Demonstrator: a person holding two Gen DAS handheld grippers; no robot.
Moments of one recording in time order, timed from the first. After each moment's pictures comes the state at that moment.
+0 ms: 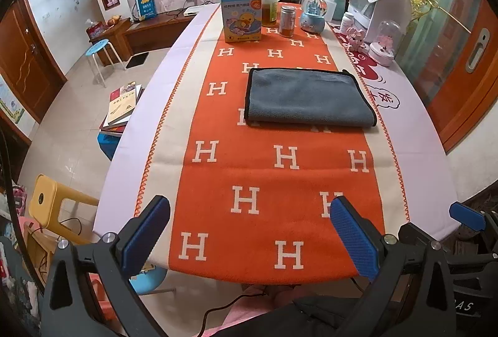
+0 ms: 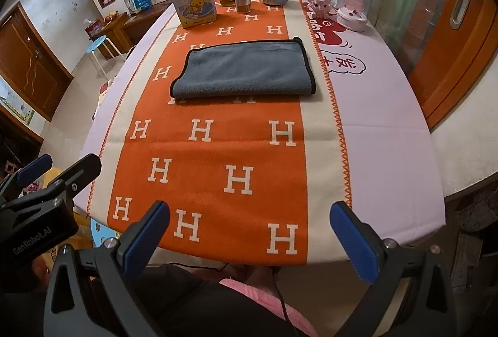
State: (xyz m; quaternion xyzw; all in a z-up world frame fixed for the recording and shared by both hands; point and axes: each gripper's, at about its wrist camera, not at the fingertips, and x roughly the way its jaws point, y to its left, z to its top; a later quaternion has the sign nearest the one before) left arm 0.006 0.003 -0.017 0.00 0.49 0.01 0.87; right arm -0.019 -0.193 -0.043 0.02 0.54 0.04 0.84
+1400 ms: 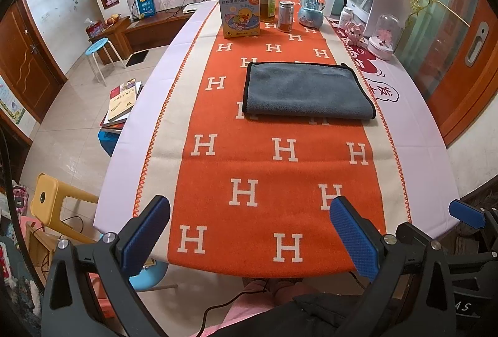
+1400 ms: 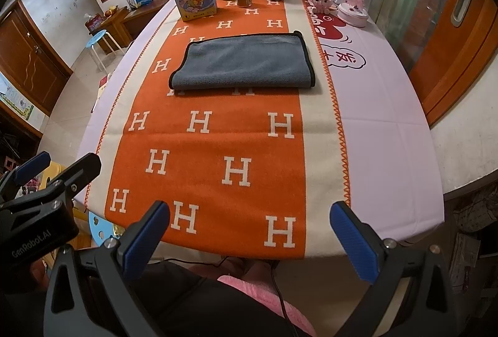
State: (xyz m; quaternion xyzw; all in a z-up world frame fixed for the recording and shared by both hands) left arm 0.002 0.003 -0.020 0.00 0.49 0.01 0.87; right arm -0.022 -0.192 -0.045 0.02 0.54 0.04 0.84
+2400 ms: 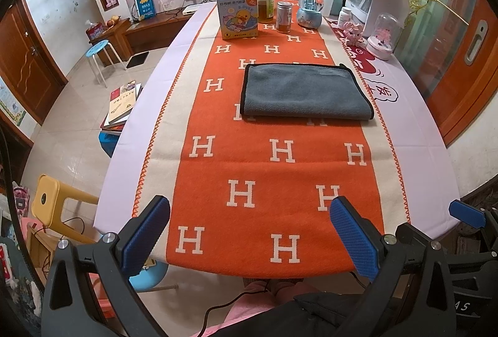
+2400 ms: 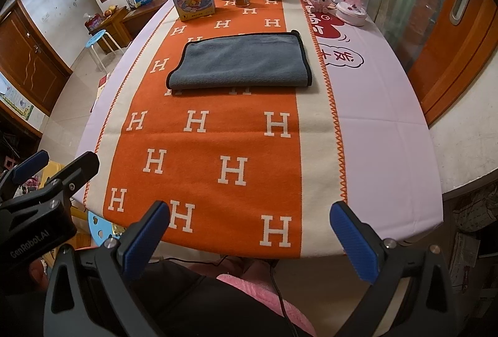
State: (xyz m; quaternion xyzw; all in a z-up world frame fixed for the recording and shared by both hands) left arm -0.009 -0.001 -0.025 0.00 0.49 0.01 0.87; right arm -0.022 -0.195 -0.043 0.02 0.54 0.04 0.84
